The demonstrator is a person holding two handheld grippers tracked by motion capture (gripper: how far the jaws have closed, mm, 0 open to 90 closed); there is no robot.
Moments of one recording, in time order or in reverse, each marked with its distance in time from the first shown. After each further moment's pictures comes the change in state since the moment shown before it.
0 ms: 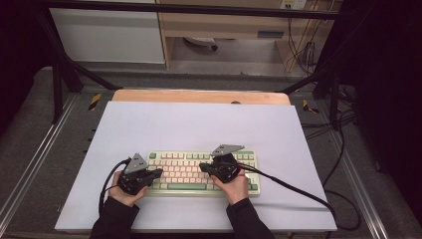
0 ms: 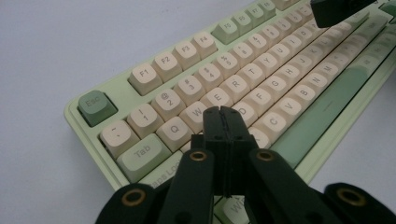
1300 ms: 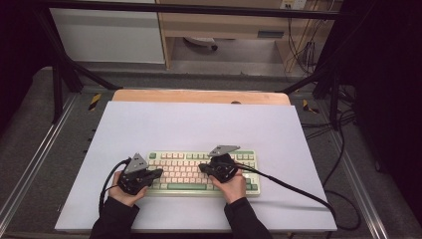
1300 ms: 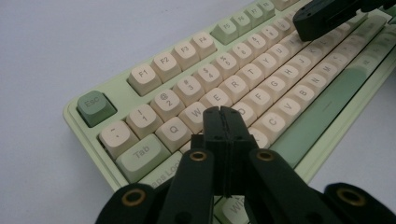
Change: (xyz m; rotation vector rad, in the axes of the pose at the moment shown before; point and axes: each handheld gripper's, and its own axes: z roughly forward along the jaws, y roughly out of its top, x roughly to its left) left arm 0.000 0.000 0.000 -0.001 -0.002 0.001; right arm -0.003 -0.004 0.012 0.034 -0.026 -0.017
